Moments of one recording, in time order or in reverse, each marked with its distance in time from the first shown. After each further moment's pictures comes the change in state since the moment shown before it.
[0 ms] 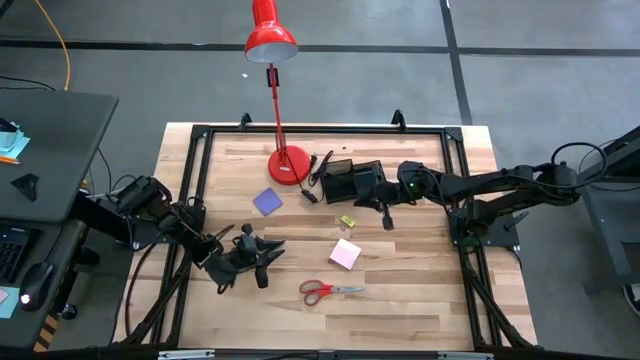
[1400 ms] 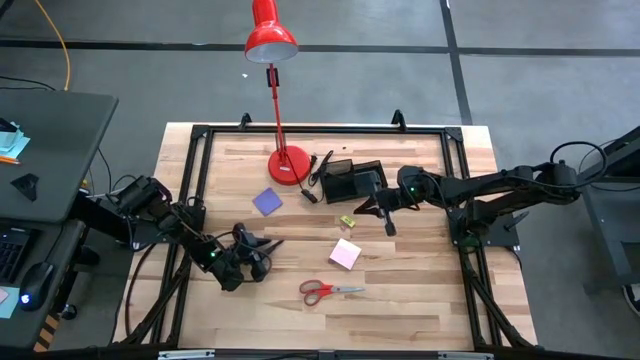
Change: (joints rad) left arm 0.000 0.003 0.003 -0.526 0.076 -0.451; right arm 0.053 0.000 0.000 0.014 -0.036 -0.024
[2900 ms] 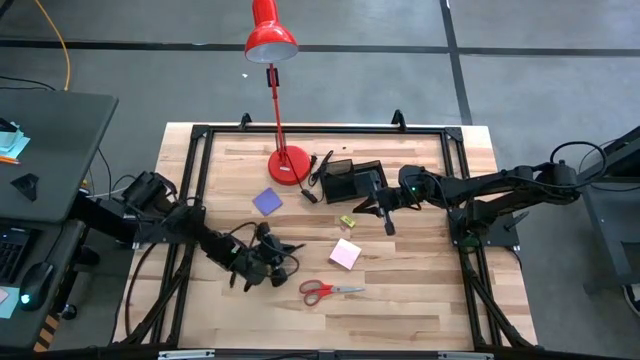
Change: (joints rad) left arm 0.181 0.003 0.225 -0.040 0.231 0.418; right arm 0.000 0.000 0.000 0.039 -0.002 0.010
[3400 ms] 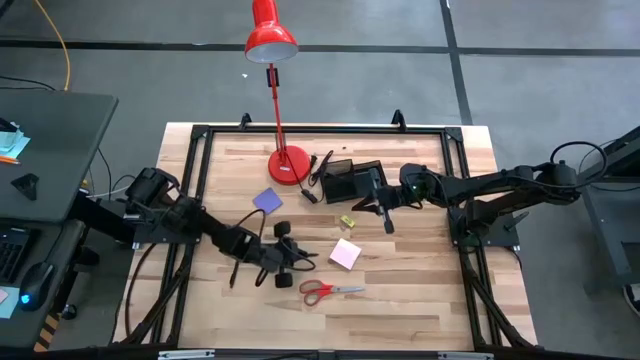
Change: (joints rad) left arm 0.136 -0.002 0.104 -0.041 0.315 0.348; right arm -0.005 0.000 0.005 0.032 0.000 -0.009
